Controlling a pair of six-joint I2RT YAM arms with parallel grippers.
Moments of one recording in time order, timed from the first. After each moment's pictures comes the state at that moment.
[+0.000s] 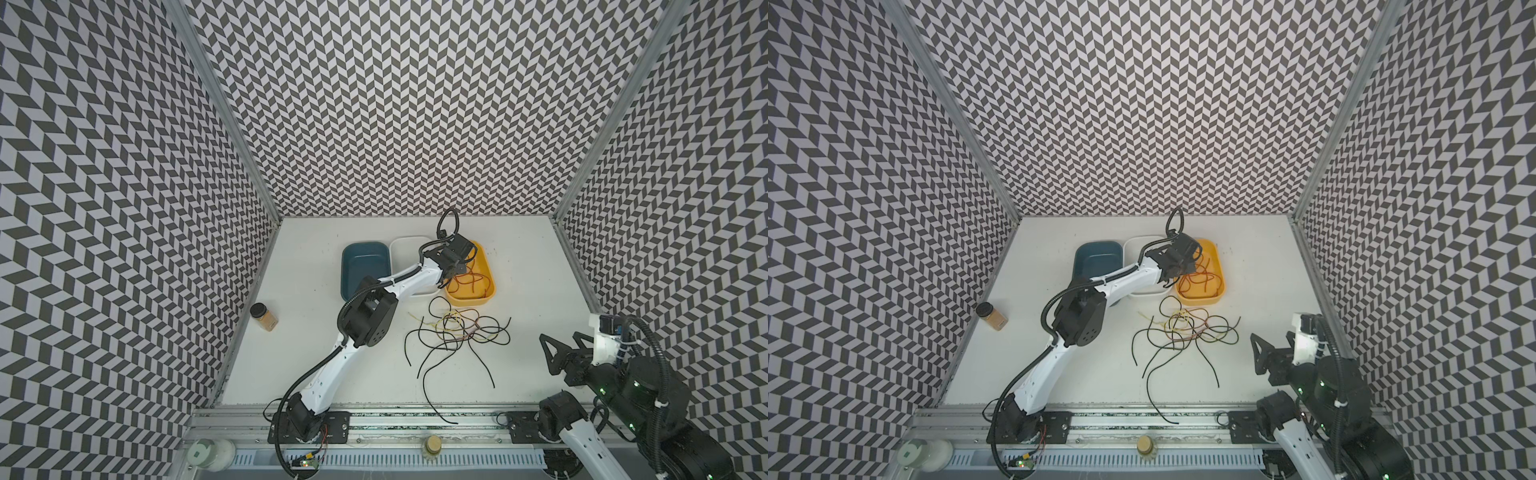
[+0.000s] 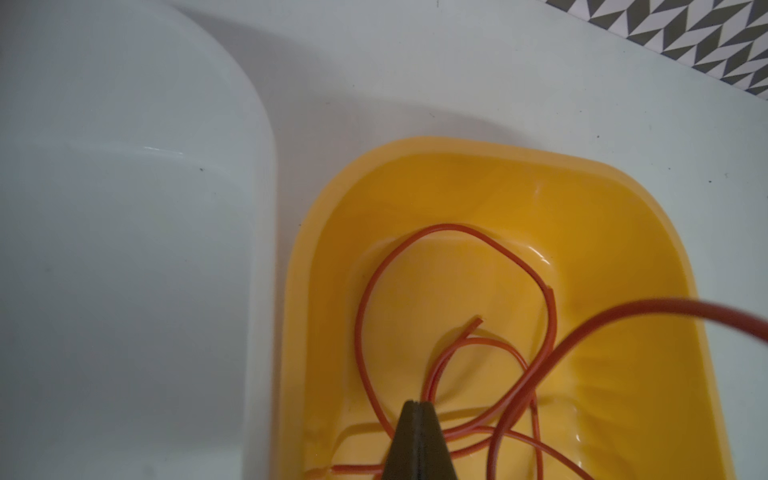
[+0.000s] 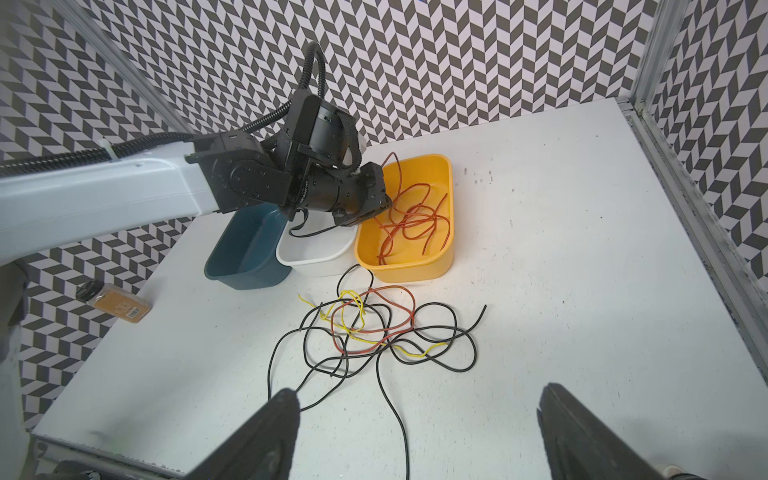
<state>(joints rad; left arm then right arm) -0.76 2.44 2.09 -0.47 -0.21 -0.79 0.30 0.19 0.91 -1.02 0.08 0.37</state>
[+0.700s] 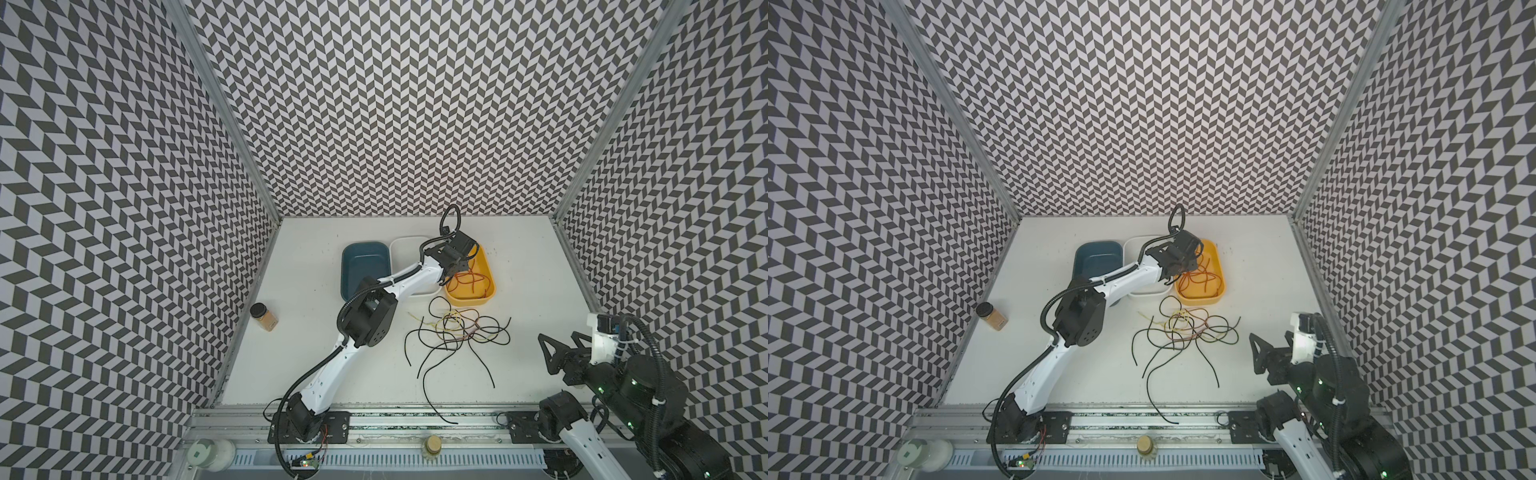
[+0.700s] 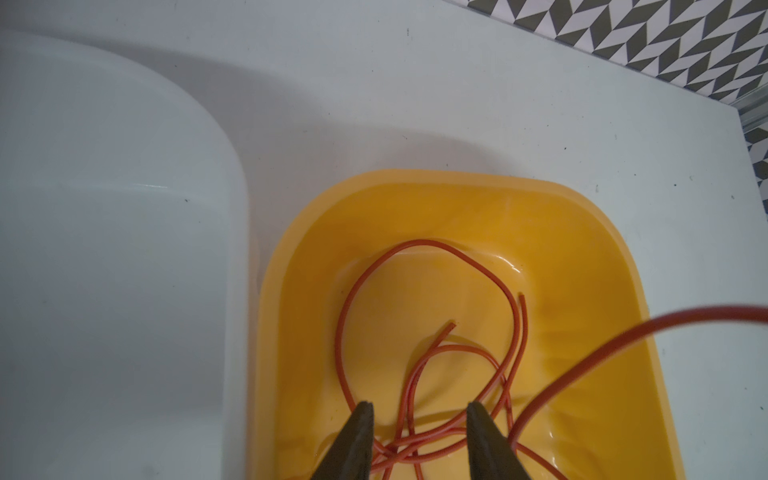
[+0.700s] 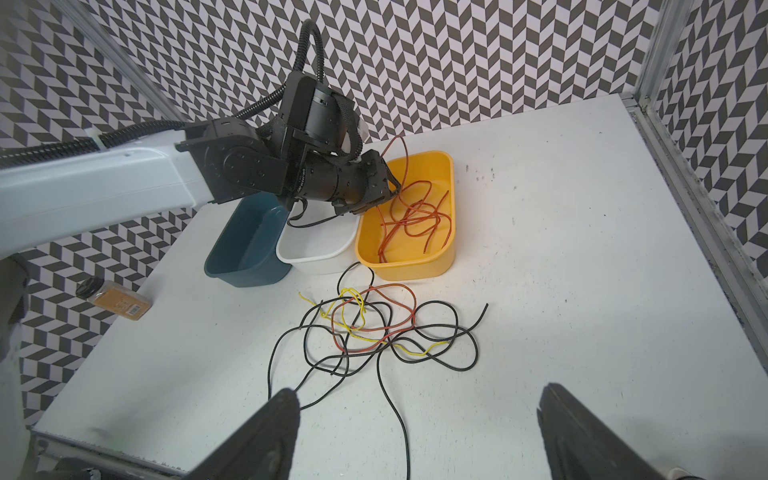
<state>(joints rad) -0.77 2.44 2.15 -0.48 -0.20 -0.74 0.30 0.20 0.90 -1.02 0.07 0.37</state>
